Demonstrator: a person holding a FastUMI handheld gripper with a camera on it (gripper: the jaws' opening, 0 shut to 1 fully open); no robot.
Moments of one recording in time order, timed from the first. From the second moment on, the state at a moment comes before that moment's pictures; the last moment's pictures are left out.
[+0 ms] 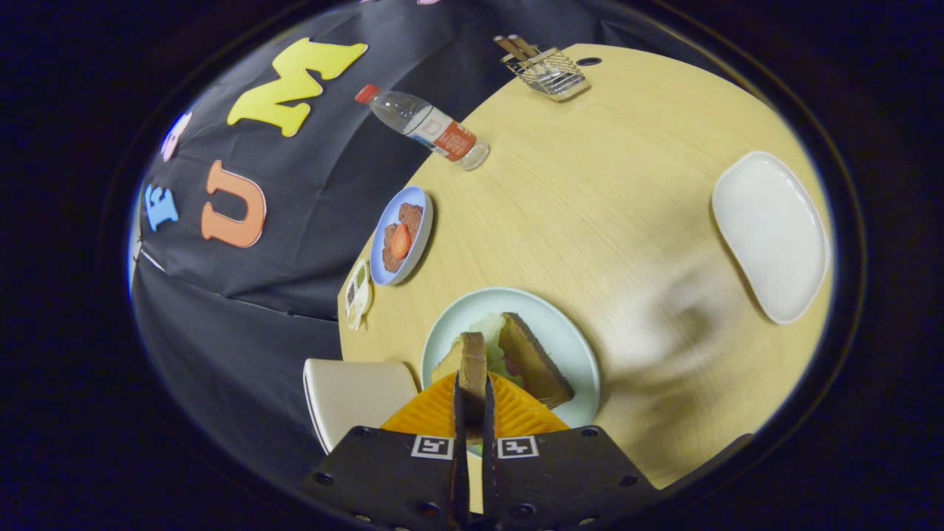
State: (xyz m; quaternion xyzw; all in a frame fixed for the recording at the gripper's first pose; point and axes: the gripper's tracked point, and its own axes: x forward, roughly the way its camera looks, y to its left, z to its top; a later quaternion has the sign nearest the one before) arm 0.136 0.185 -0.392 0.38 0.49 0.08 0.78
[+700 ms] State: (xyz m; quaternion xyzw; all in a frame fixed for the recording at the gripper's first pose) arm 0.140 0.160 -0.361 0.23 0.43 0.08 0.87
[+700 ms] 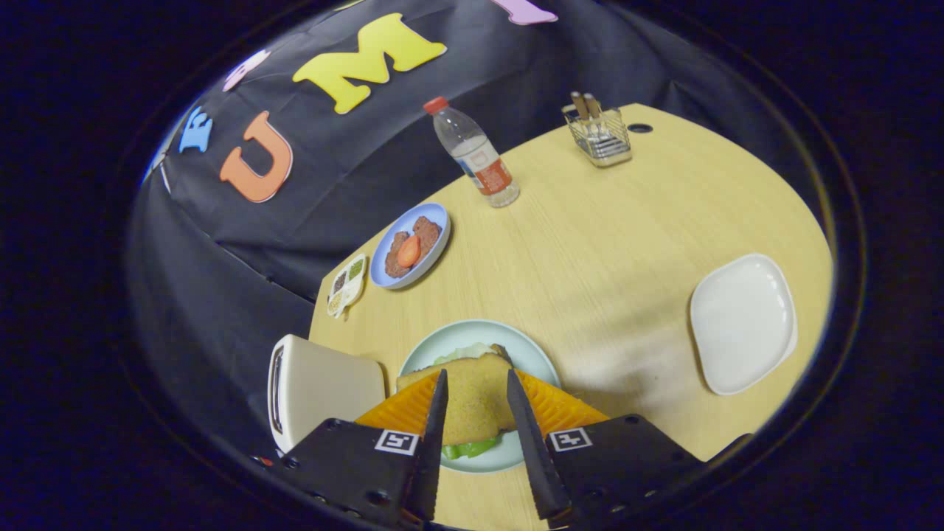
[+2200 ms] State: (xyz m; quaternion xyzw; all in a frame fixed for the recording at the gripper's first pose) arm -0.015 0.173 -0.048 -0.05 0.05 0.09 0.99
